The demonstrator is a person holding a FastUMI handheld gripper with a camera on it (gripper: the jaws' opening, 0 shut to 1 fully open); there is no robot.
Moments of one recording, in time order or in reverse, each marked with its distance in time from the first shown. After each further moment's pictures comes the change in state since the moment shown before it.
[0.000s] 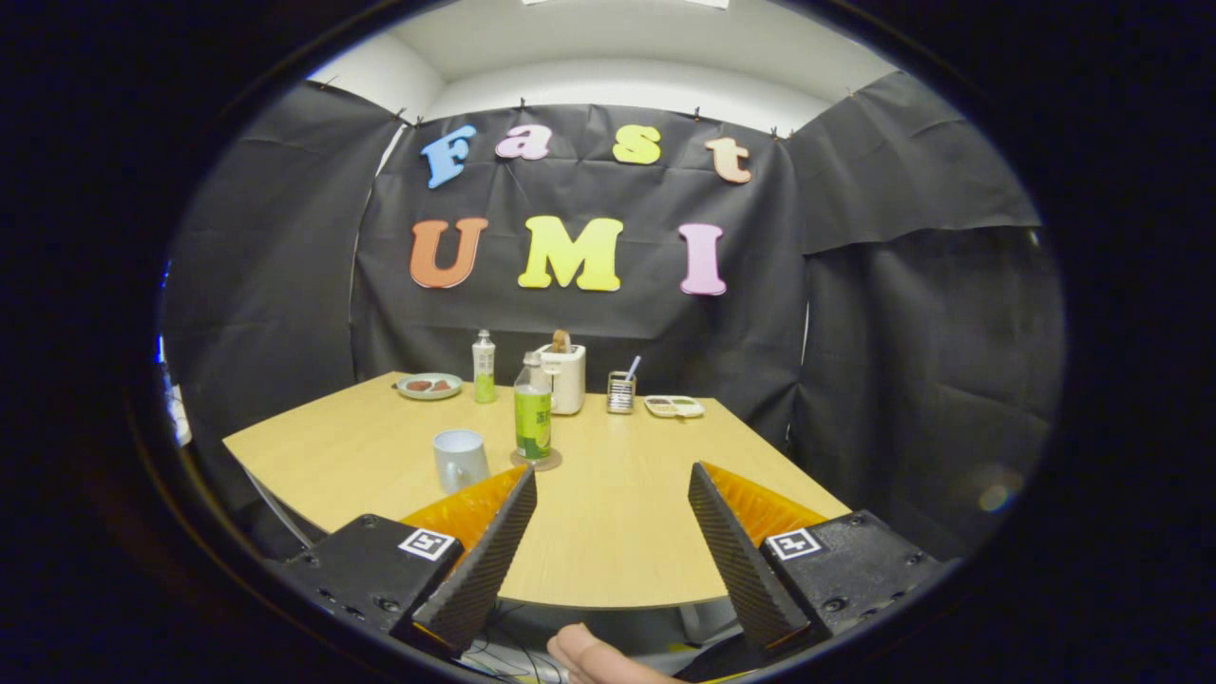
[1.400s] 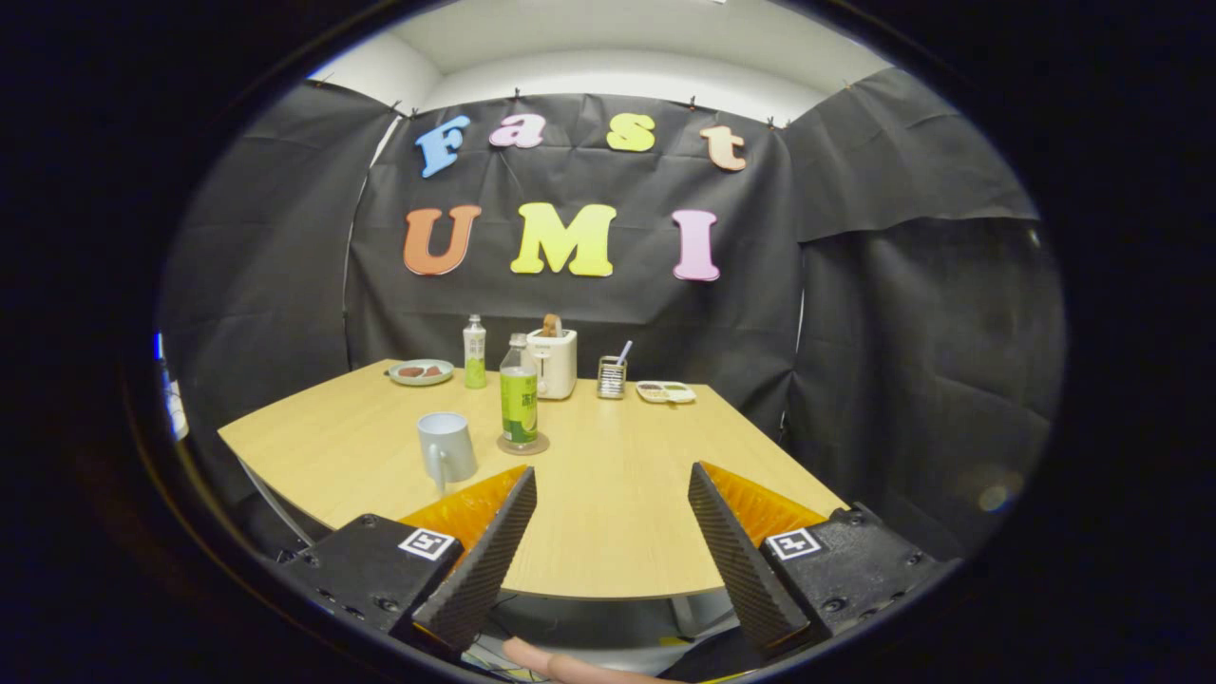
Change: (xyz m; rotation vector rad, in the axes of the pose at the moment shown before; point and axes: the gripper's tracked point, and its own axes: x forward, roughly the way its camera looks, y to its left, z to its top) arm 0.008 -0.017 -0.015 0.005 0.037 -0.007
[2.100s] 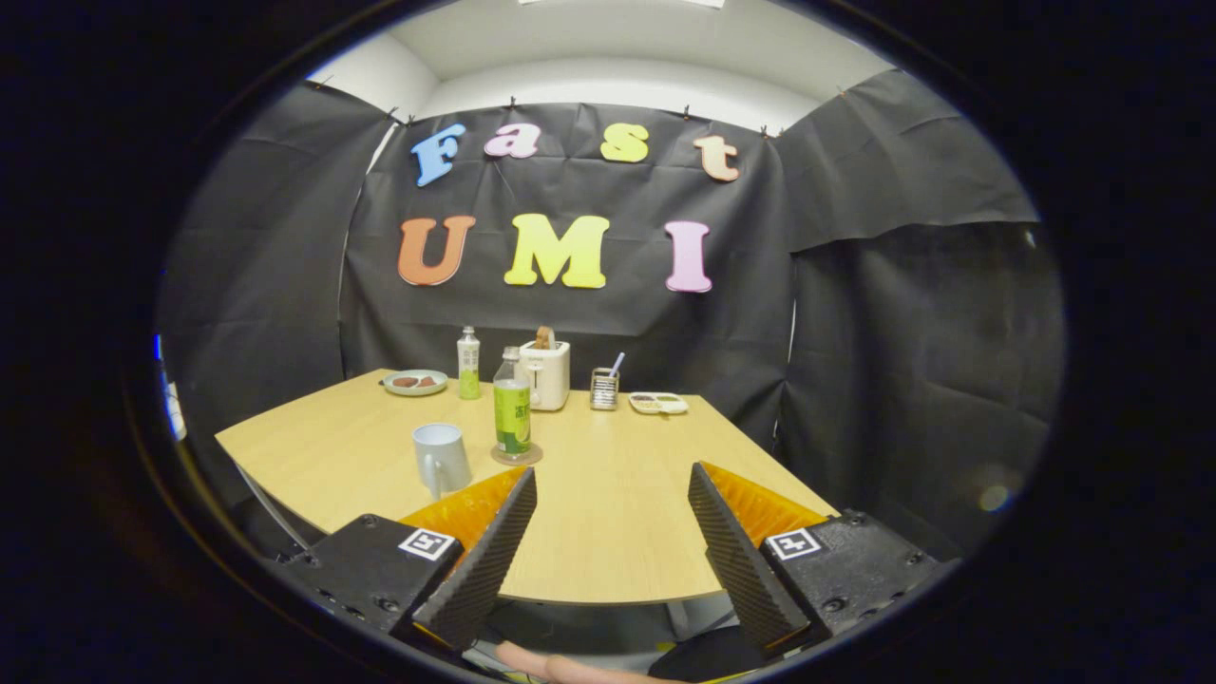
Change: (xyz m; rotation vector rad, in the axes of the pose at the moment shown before) arm -0.005 -0.005 0.010 -0.005 -0.039 -0.024
